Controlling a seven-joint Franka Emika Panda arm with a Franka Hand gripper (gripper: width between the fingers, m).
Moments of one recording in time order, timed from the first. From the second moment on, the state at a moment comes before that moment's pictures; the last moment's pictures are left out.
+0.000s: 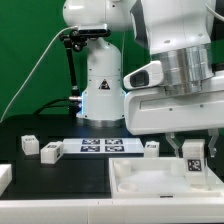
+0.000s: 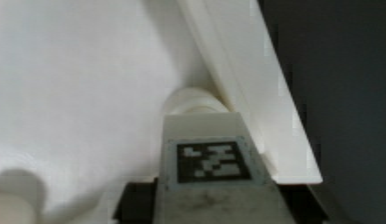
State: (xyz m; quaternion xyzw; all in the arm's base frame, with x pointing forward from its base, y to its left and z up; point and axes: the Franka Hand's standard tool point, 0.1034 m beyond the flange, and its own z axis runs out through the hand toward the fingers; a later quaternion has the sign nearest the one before) arm 0.609 0.112 0.077 -0.96 0.27 -0.01 0.10
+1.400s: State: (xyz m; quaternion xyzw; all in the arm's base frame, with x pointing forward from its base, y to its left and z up) arm 0.614 0.120 0.078 -1.00 0.05 -0.02 0.07
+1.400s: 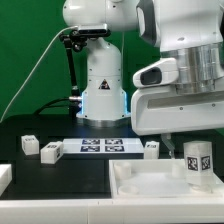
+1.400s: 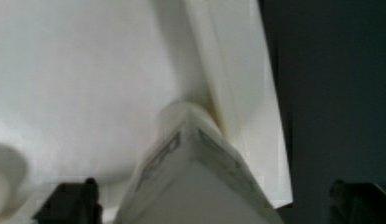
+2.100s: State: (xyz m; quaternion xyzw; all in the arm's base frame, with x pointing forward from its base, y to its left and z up) arm 0.615 0.114 0.076 -0.99 -0.15 -0.06 0.05
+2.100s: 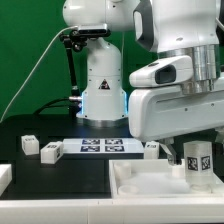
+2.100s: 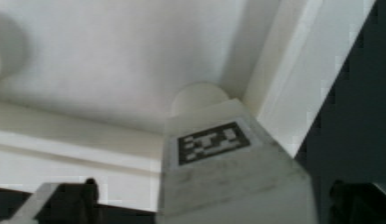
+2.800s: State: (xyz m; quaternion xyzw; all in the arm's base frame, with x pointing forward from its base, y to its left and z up) arm 0.620 0.113 0.075 -1.00 -0.01 -0.05 0.07
